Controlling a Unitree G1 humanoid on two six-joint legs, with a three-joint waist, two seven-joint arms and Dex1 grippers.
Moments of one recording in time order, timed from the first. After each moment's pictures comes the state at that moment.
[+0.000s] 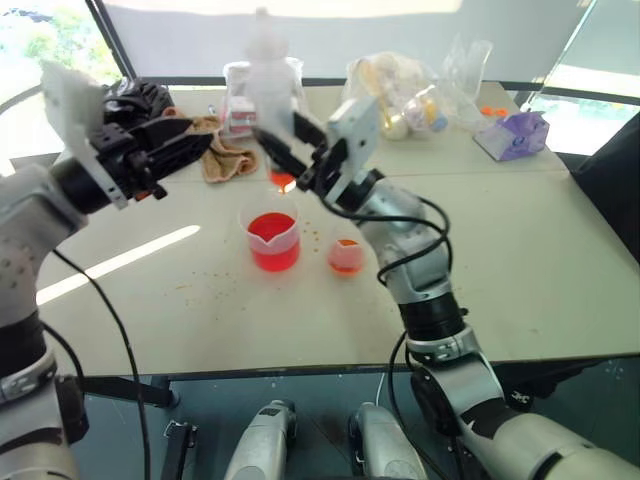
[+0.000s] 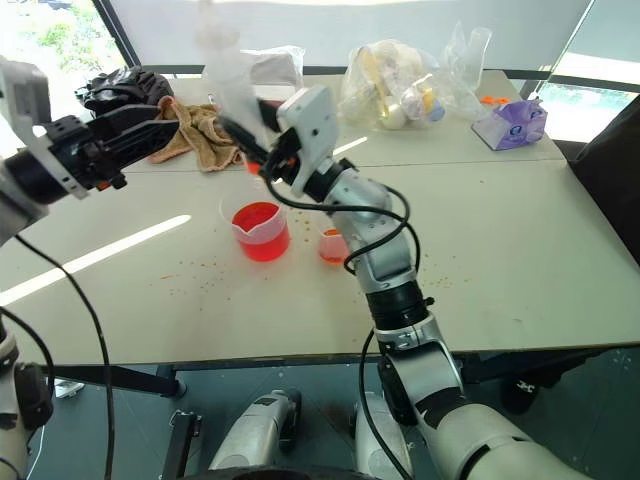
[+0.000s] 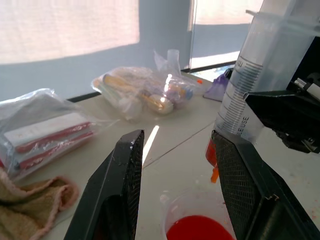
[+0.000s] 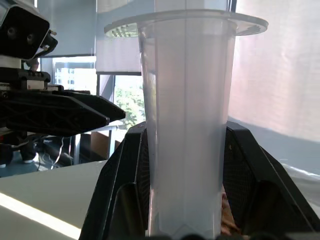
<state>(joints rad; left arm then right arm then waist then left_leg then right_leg) -0.68 0.77 0.34 -0.23 -0.82 0.85 -0.66 -0.81 -0.06 0.07 -0.02 0.25 0.20 0.55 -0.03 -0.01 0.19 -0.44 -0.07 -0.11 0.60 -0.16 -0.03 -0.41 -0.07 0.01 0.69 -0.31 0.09</state>
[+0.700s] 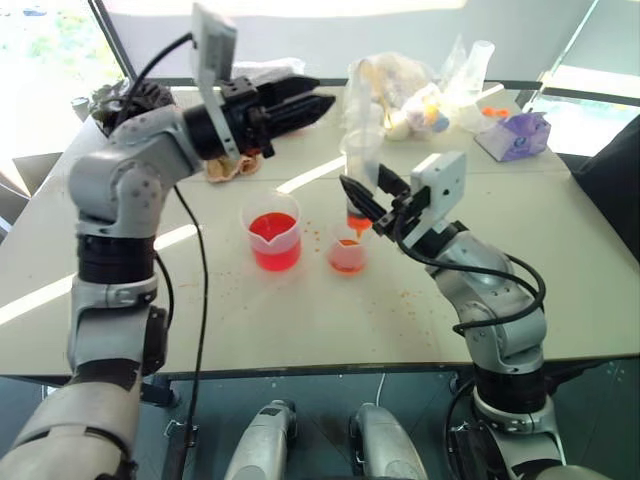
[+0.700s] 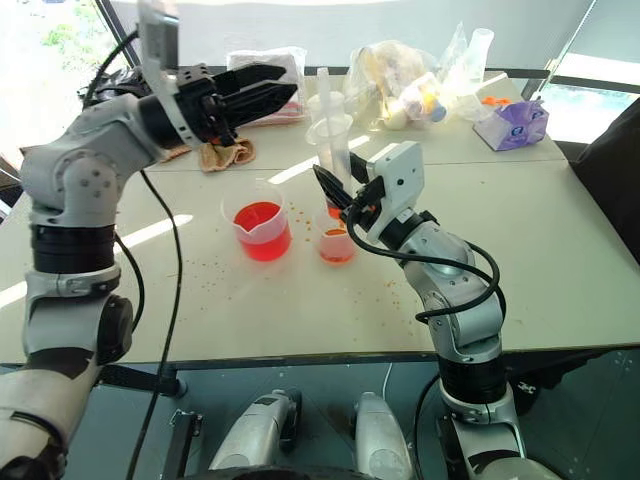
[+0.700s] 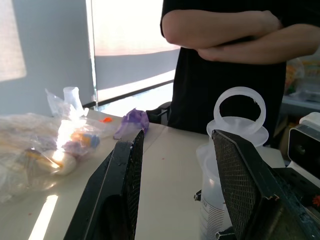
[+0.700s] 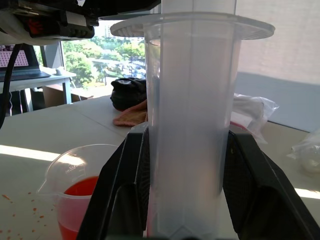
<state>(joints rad) -1.05 0.48 0.06 0.10 -0.70 0.71 -0.85 -0.44 -0.24 0.02 -0.46 0.32 0.51 0.40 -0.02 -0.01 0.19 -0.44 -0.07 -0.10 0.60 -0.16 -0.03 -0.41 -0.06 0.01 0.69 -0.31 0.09</state>
